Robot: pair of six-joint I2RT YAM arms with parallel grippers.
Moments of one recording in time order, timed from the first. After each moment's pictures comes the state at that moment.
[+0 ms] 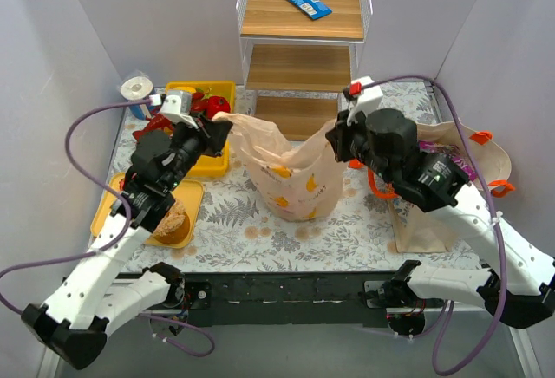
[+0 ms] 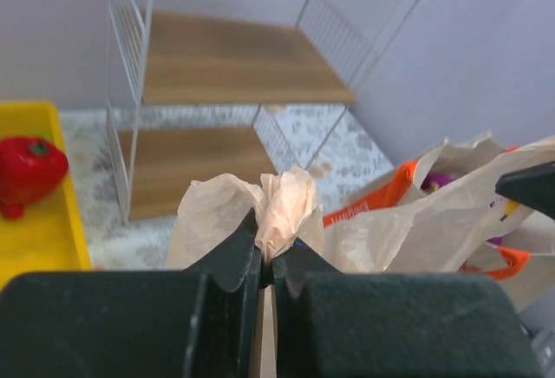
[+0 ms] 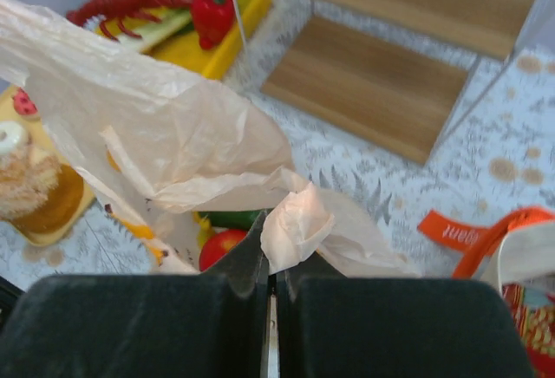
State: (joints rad) left arm -0.51 0.90 1.01 -0.11 0.00 -0.40; right arm 0.87 1.08 1.38 -0.66 0.31 0.24
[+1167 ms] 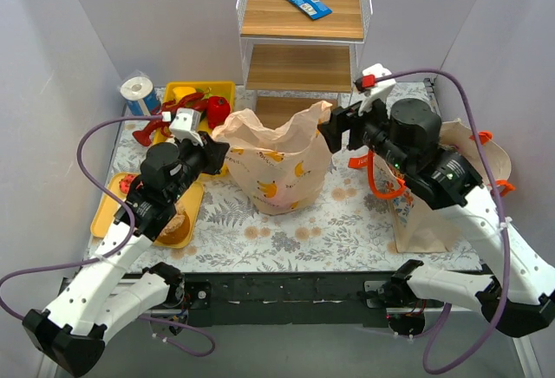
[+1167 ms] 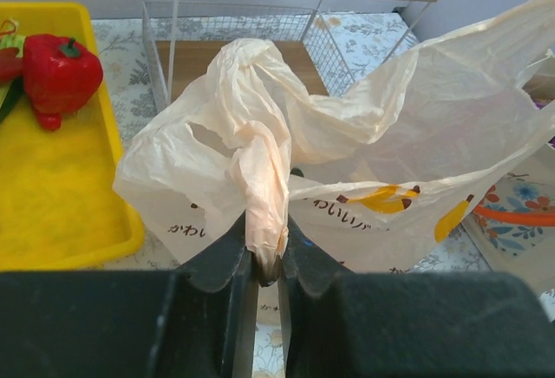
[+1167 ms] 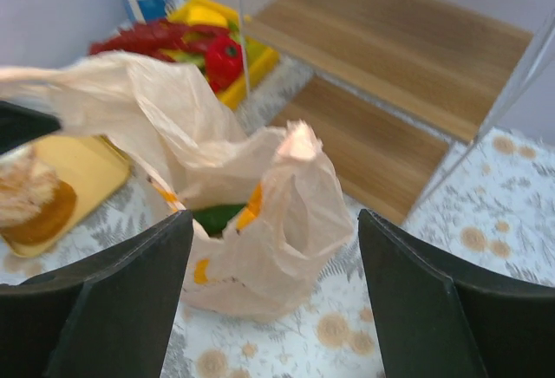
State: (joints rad) left arm -0.51 0.82 0.88 -0.20 -0.06 -0.32; right arm 0.75 1.10 1.43 -0.57 0.15 0.06
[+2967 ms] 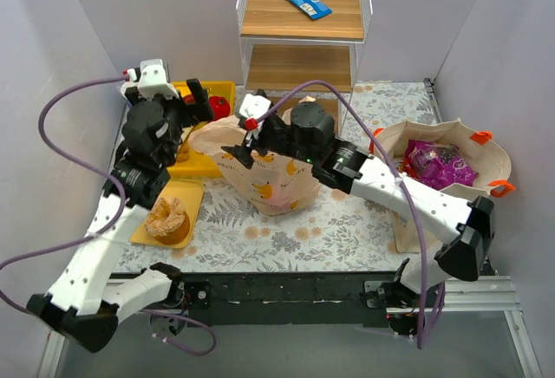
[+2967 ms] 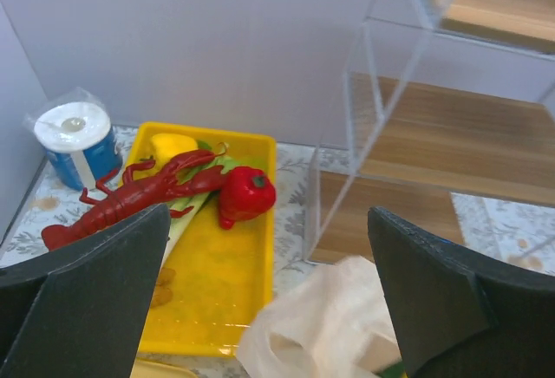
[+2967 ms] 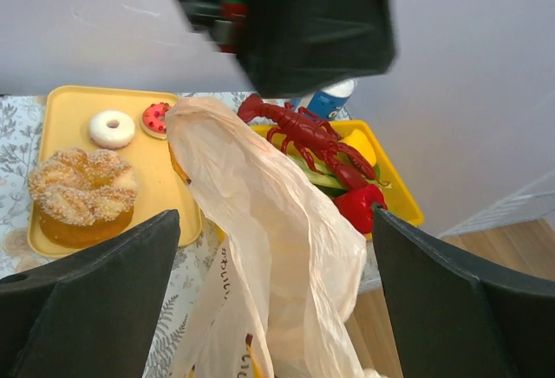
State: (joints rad) left arm -0.45 0.99 1.26 -0.25 -0.43 -0.17; right arm 1.02 1.48 1.47 0.00 -0.18 -0.34
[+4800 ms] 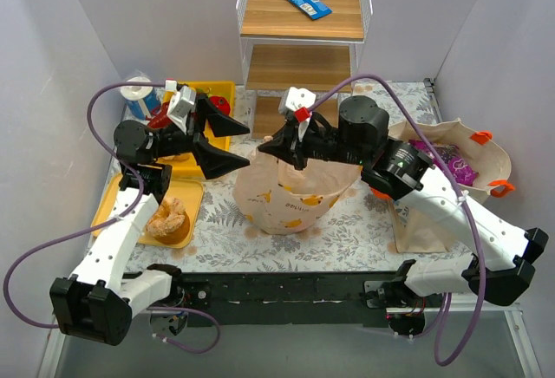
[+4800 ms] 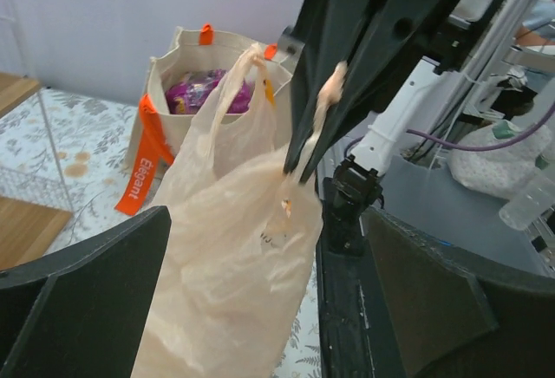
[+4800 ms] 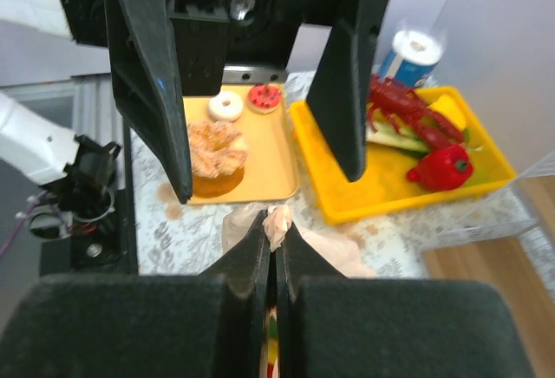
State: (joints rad) left arm -0.19 1.06 0.96 0.58 1.24 -0.65; right arm 0.96 1.27 1.52 -0.34 -0.36 -0.16
